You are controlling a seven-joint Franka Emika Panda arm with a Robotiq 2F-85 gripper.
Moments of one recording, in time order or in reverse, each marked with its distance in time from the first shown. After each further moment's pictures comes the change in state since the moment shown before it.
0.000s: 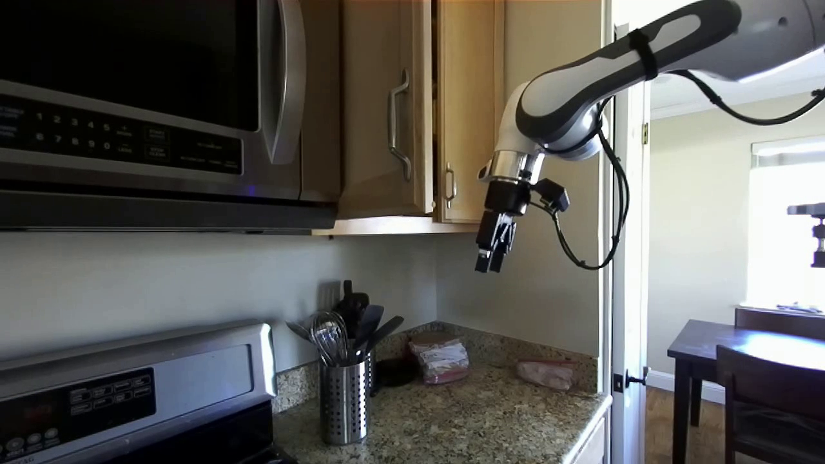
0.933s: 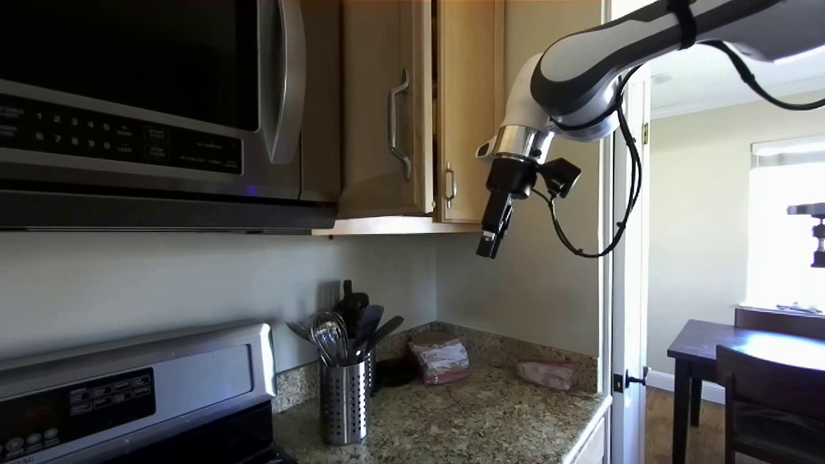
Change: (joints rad) arm 0.076 -0.087 -0.005 -0.026 0.039 -0.017 -0.091
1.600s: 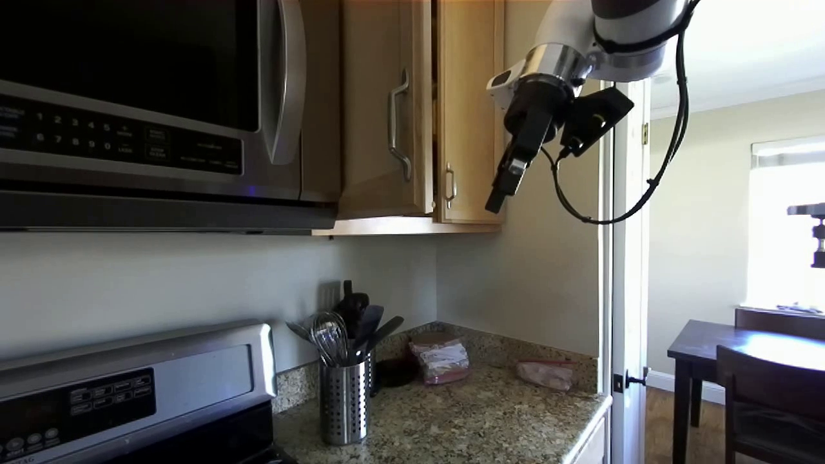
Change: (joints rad) arm 0.157 -0.190 0.005 0.001 0.154 -0.122 -0.108
